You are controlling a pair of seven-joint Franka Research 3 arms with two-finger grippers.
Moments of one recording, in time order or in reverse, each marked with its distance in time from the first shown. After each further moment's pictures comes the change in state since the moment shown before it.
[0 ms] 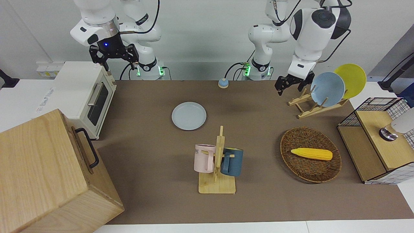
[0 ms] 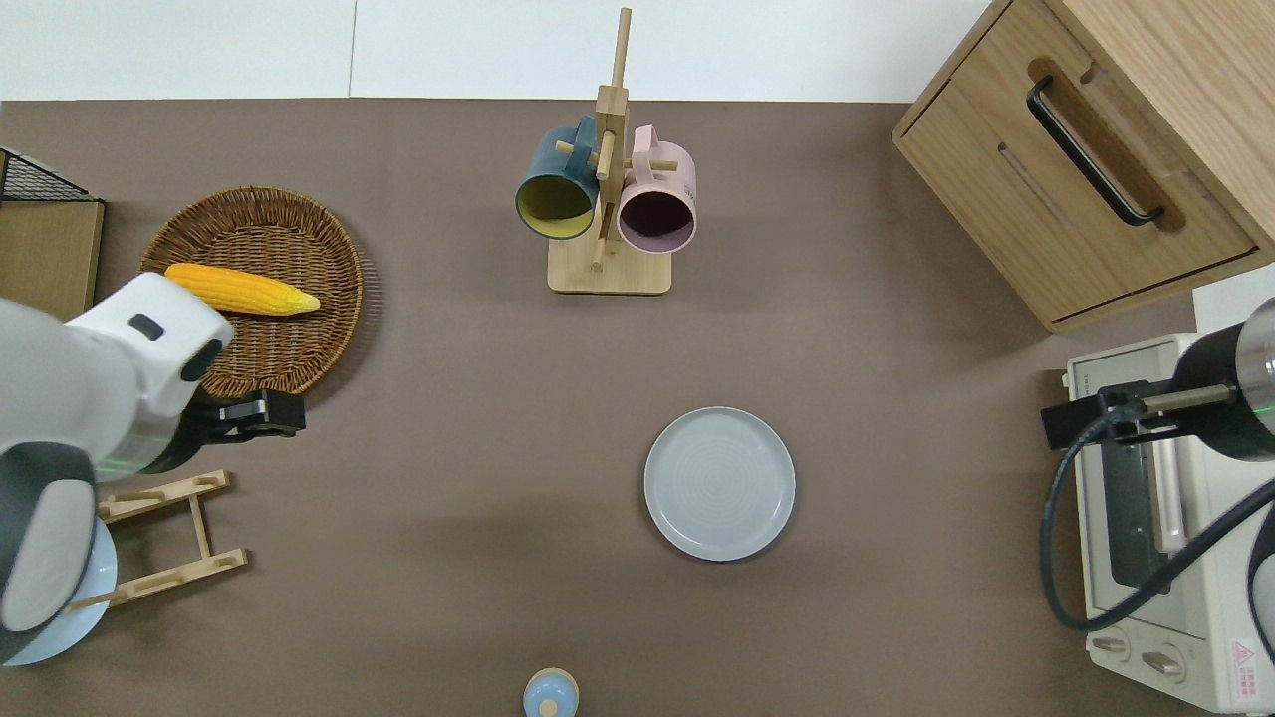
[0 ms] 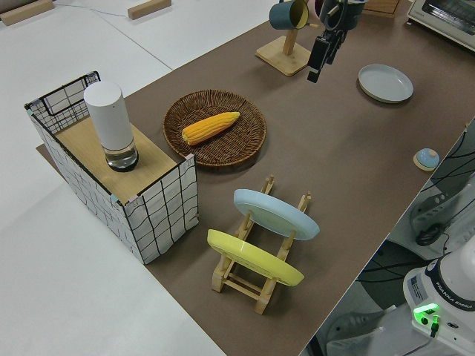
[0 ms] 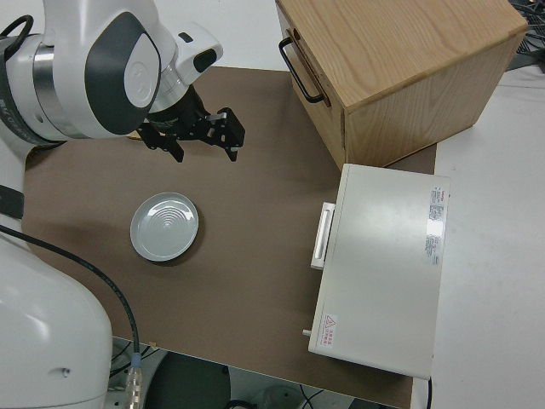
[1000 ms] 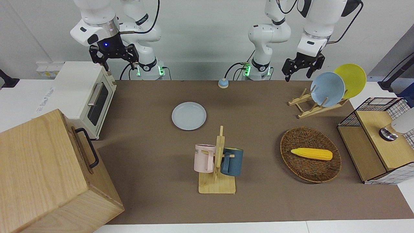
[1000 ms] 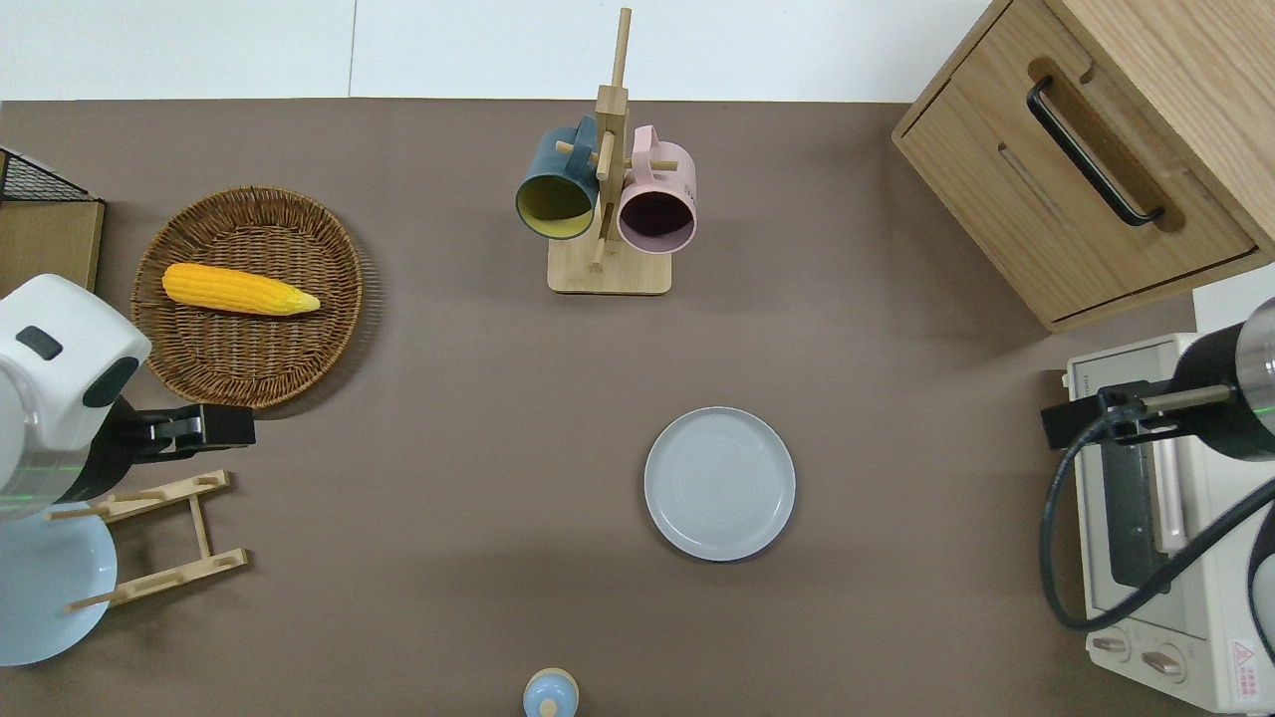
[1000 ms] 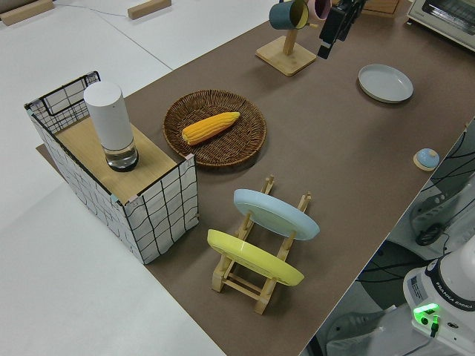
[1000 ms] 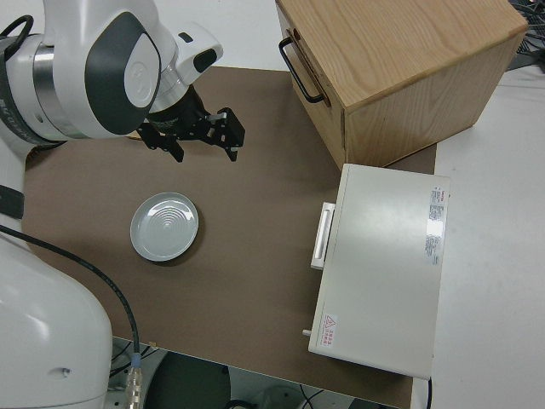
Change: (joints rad) left arm -0.003 -0.066 -0.001 0.067 0.000 -0.074 0.026; right arm 0.000 0.000 0.000 0.000 0.000 0.000 0.000
